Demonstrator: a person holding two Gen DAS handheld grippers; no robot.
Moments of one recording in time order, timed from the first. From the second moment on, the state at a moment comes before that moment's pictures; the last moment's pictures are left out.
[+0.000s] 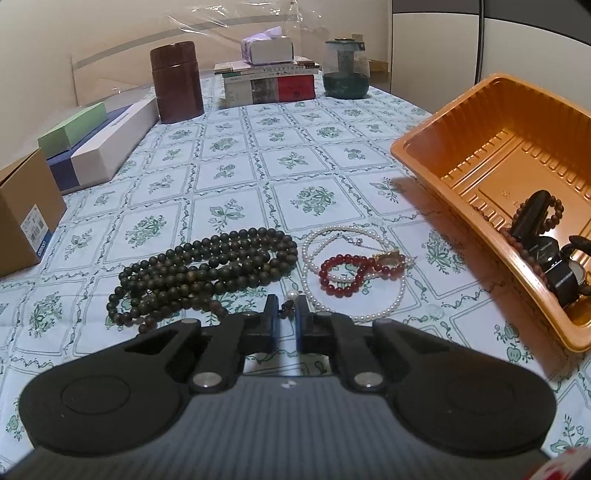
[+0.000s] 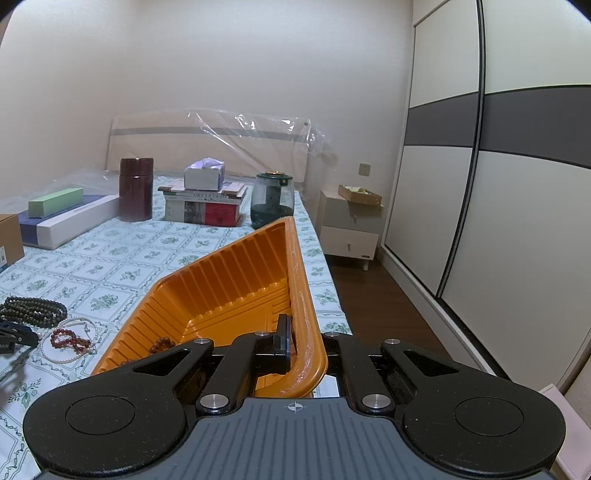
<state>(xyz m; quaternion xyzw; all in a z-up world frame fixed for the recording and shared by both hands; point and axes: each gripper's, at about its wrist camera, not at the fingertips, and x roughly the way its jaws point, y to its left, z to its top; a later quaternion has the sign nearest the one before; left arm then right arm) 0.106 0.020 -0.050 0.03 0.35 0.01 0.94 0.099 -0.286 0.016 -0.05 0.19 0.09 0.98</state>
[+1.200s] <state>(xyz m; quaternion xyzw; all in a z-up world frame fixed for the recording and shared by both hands) 0.101 -0.118 0.014 0.01 0.28 -0.20 0.94 0.099 -0.288 0.016 -0.04 0.18 0.09 0.98</state>
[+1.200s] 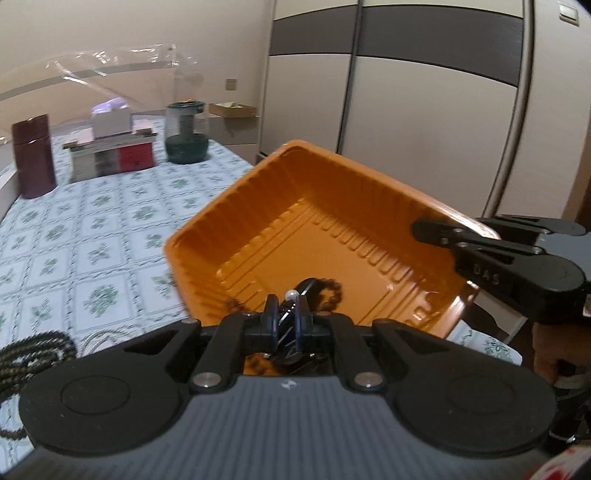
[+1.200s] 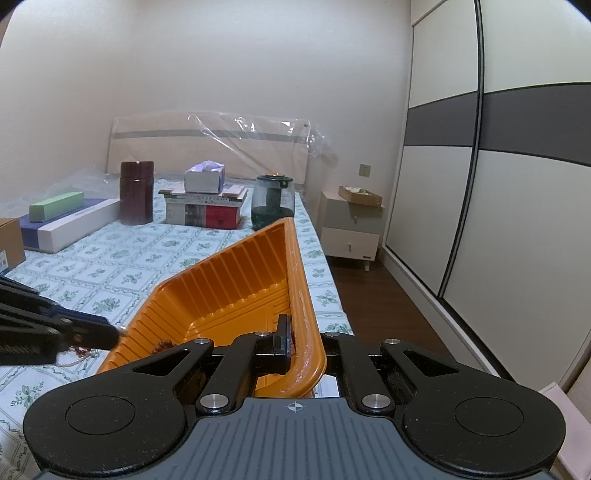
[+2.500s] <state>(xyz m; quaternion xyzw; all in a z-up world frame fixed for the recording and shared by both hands) 0.097 0.006 -0.039 0.00 0.33 -0.01 0.94 0.098 -0.286 0.015 -0.05 0.19 0.09 0.98</state>
